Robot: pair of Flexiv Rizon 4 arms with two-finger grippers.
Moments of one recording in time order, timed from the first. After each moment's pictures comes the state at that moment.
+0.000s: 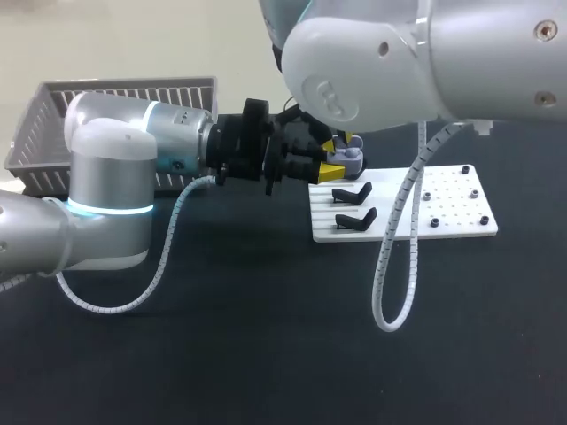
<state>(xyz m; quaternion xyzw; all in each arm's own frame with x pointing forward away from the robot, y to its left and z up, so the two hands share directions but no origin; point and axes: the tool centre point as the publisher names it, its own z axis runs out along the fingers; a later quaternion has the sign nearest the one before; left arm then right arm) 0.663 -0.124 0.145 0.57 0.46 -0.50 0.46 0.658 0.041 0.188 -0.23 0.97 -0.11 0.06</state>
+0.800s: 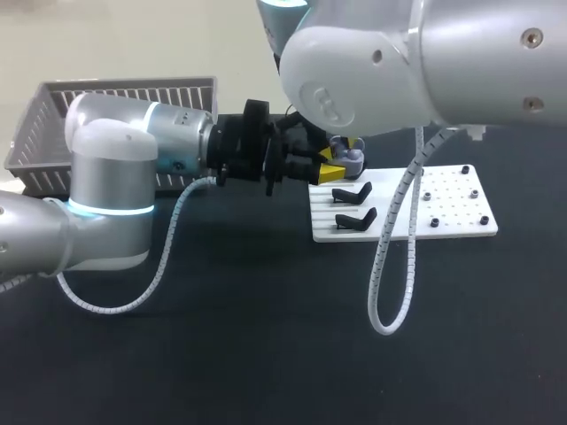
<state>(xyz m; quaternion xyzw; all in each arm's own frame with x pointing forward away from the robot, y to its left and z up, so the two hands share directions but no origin) 0.663 -0.125 0.144 0.57 0.46 -0.50 0.46 0.659 0.039 0.176 -0.22 0.97 -0.11 0.05</state>
